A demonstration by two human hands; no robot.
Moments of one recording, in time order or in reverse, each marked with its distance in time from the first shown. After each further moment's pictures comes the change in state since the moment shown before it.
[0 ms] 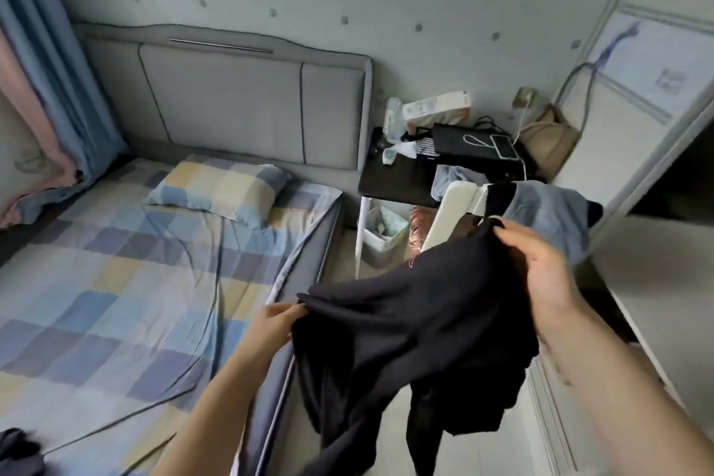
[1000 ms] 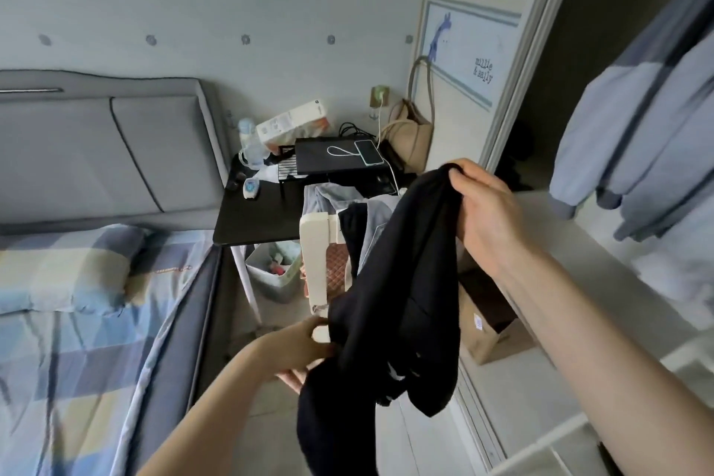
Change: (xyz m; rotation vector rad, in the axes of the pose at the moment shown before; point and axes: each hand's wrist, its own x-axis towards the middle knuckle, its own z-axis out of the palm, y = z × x) left_hand 0.121 0.081 0.315 0.838 -0.657 -0.156; right_hand 0.147 -0.127 -0.197 -0.038 0.024 -0.332
